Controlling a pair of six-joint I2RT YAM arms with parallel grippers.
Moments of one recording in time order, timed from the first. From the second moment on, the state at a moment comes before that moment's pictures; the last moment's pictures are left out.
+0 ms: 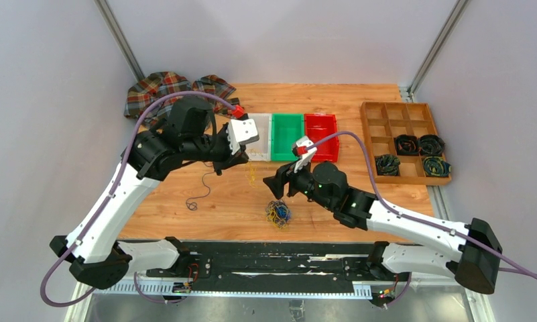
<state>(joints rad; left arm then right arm) -0.66 1.20 1.60 -1.05 0.44 0.45 1.04 1.05 0.73 0.14 0.19 0.27</state>
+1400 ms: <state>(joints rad) -0.55 1.16 1.67 -1.19 0.45 0.61 0.51 1.22 0.79 0.00 0.20 0.27</state>
